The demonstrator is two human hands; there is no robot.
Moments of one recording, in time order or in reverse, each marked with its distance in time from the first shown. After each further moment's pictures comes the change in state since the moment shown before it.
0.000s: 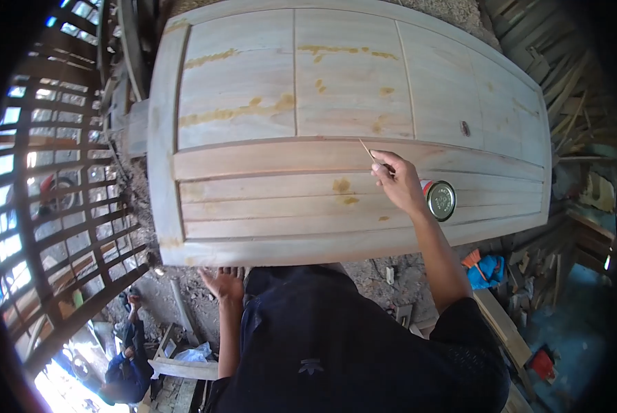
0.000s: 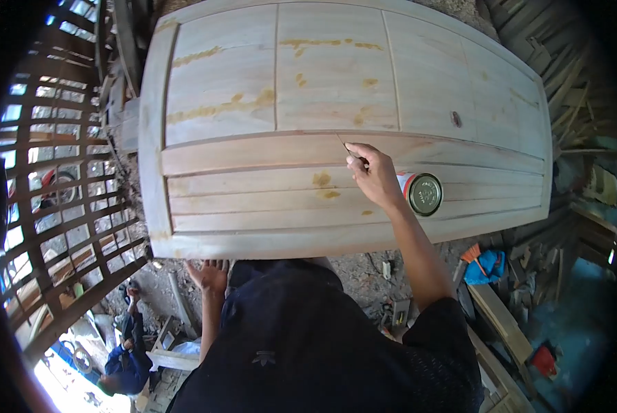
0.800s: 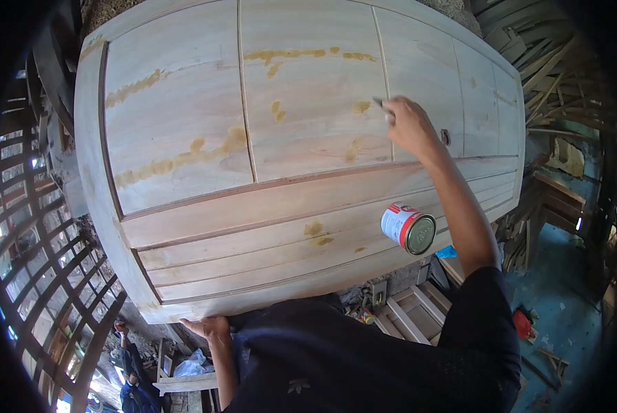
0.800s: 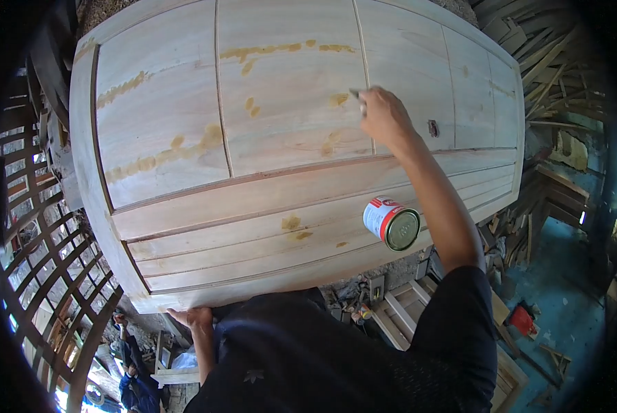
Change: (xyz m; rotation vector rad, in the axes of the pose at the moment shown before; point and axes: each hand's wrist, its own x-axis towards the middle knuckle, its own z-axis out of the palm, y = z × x) left_hand 0.027 0.005 0.031 -0.106 0.244 0.116; right_hand 0.200 0.019 -0.108 -1.025 -0.153 0.011
